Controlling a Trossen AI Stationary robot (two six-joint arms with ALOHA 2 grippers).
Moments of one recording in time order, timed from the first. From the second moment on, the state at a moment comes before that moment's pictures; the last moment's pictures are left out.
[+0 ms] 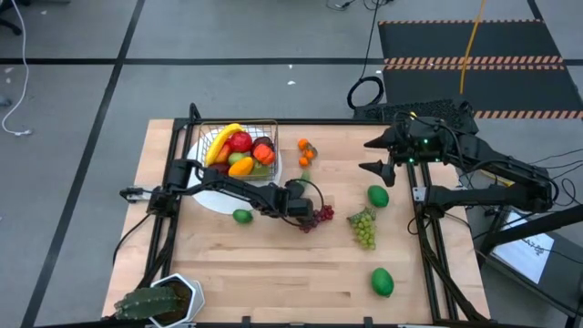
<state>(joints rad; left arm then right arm) -0.08 2.11 1.39 -0.51 -0.43 -0.93 -0.31 0.83 1.01 -0.70 -0.10 0.15</state>
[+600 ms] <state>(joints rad) -0.08 2.09 1.55 -0.57 -0.35 -0.71 -0.31 0.83 1.01 -0.70 -0.10 0.17</state>
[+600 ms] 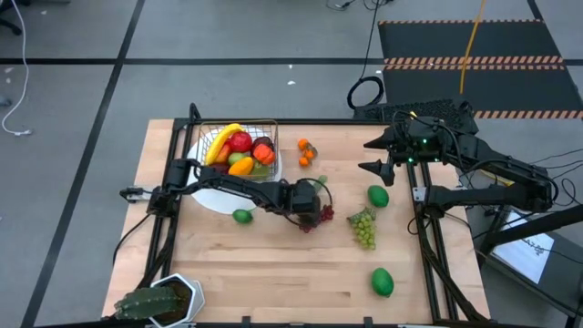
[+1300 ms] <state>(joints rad) -0.08 2.09 2.33 -1.16 -0.37 -0.60 -0.31 0.82 1.01 -0.68 -0.02 0.12</state>
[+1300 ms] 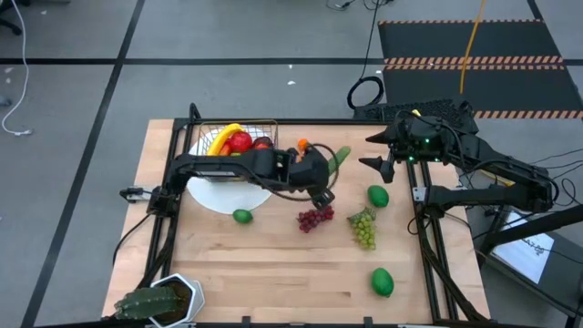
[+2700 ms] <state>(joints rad) -0.03 1.82 2.33 -1.10 -0.27 -1.42 -0.31 0.81 1.01 -0.68 -0.03 0.05</state>
